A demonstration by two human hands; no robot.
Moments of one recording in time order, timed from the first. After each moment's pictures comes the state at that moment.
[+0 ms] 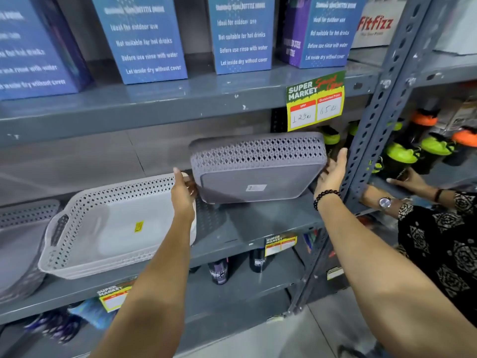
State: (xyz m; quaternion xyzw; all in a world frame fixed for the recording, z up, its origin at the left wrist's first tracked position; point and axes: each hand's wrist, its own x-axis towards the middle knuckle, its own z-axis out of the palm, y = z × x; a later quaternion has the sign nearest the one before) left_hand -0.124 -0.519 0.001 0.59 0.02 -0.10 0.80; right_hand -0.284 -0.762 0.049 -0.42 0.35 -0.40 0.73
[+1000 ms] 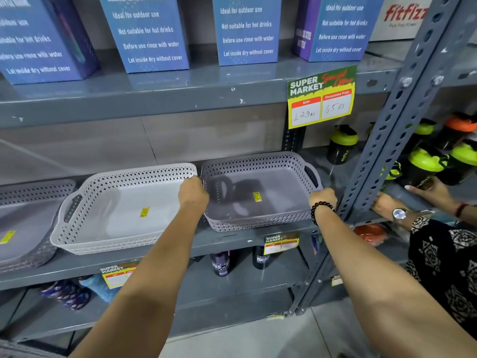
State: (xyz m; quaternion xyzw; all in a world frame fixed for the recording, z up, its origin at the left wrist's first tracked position) left_hand -0.146 -0.533 0.008 0.98 -0.07 -0.01 0.21; right_hand -0.268 -0.789 -0.025 -0.72 0.54 -0.16 0.41
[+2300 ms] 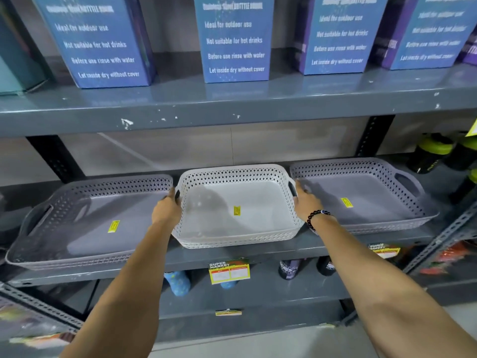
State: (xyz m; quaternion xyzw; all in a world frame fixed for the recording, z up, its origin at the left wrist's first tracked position) left_hand -0.026 -0.217 -0.030 0.98 -0.03 -0.03 0.22; right_hand -0.143 -0.538 -0.030 -0.95 0.24 0.02 0.20
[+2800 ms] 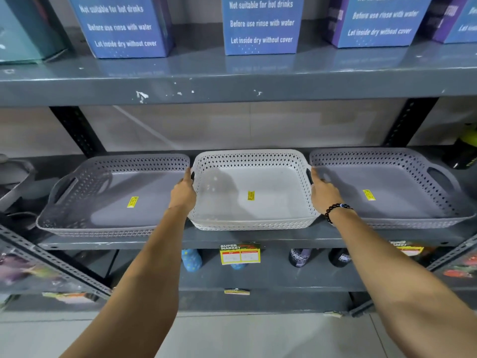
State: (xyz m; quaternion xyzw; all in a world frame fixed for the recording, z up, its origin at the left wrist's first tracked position) left_hand -0.038 -0.220 -0.033 0.97 -0.02 -0.04 0.25; right_hand -0.141 -0.544 -0.037 -0.97 0.20 0.01 0.17
